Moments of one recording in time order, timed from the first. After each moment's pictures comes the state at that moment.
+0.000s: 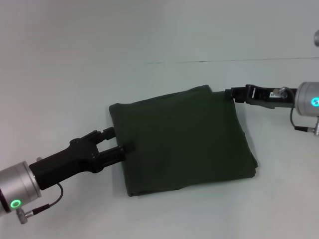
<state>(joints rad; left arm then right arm) -0.47 -2.16 0.43 0.44 1.95 1.51 -1.30 0.71 1.97 -1.01 -0.44 -1.85 -0.89 2.26</state>
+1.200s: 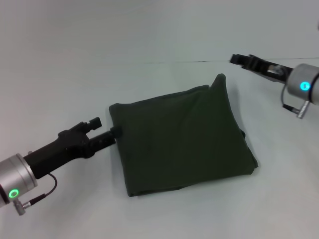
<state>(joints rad) -0.48 -2.16 0.39 0.42 1.90 1.40 -1.31 0.73 2.05 -0.94 -0.43 -1.56 -0.64 1.96</state>
